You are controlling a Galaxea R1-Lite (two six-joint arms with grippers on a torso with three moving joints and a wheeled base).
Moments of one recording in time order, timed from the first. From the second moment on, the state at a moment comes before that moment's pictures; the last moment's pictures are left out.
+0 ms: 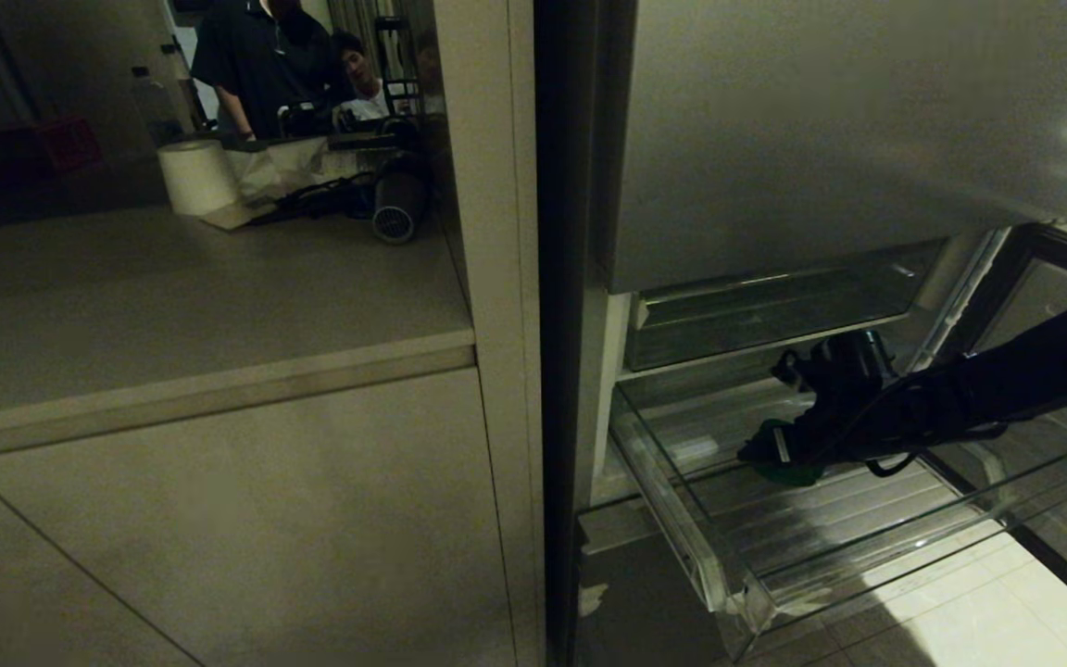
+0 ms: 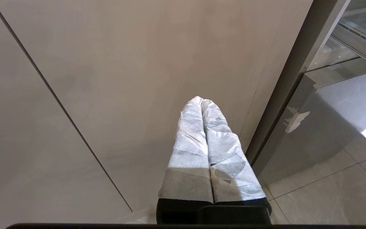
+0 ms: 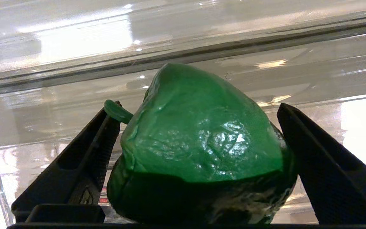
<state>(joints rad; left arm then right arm) -0.01 0.00 -0.04 0.10 0.00 0.00 0.06 2.21 -1.27 -0.09 0.06 -0.03</state>
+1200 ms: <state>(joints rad) -0.01 0.00 -0.04 0.10 0.00 0.00 0.07 1.99 -1.15 -0.08 0.02 -0.03</state>
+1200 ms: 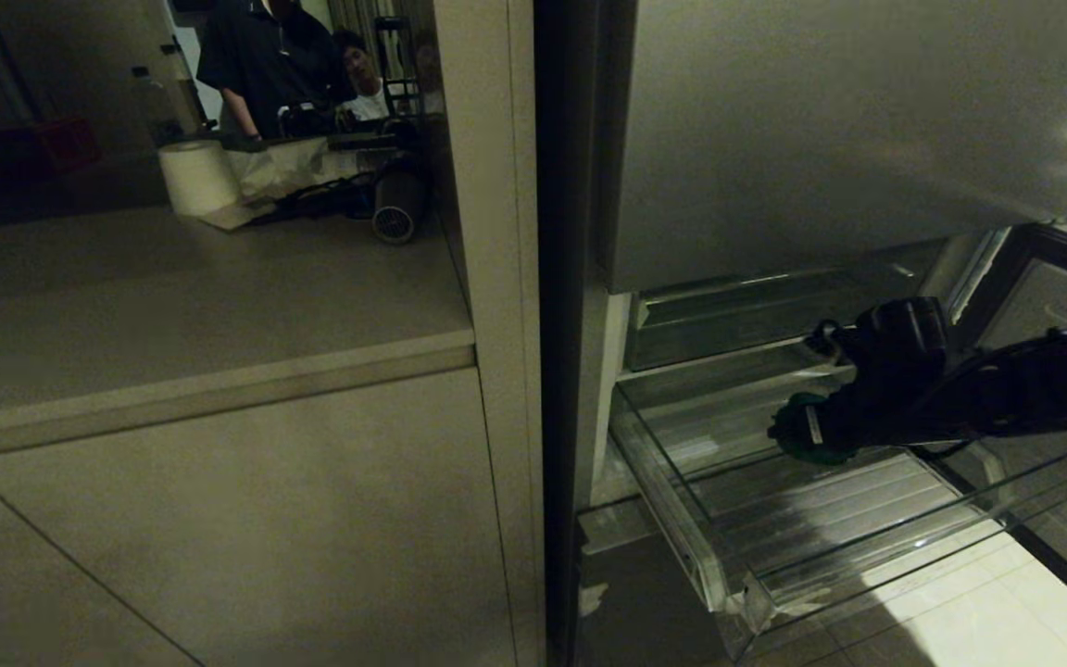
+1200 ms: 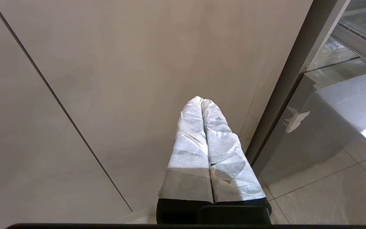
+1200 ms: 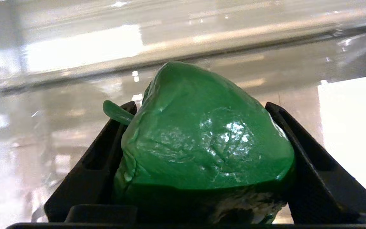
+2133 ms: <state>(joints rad) -0.01 0.00 -0.04 0.10 0.00 0.00 0.04 1.24 -0.68 -0.09 -0.04 0.00</state>
